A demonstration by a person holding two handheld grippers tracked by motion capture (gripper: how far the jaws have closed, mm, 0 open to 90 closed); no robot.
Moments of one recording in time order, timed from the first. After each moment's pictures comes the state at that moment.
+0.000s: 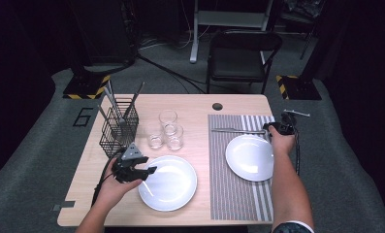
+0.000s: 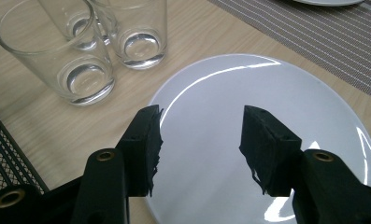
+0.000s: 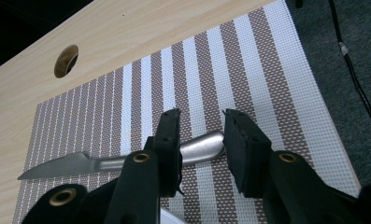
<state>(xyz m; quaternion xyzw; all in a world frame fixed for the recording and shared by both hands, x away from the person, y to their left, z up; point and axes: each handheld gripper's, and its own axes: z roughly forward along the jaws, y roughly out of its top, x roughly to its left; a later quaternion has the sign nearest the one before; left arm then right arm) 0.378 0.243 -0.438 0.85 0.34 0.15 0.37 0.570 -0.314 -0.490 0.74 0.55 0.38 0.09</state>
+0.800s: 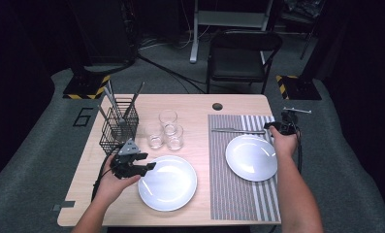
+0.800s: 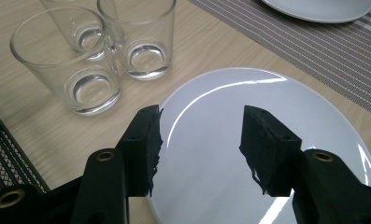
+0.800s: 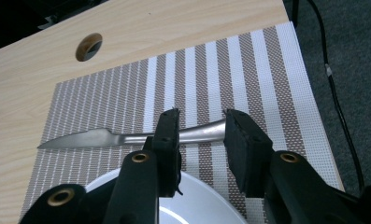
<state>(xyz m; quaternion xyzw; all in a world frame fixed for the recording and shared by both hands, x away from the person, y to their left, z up) 0.388 0.249 -0.432 0.84 0.34 0.14 0.39 0.547 -0.300 -0.456 0.71 0.59 0.36 0.12</state>
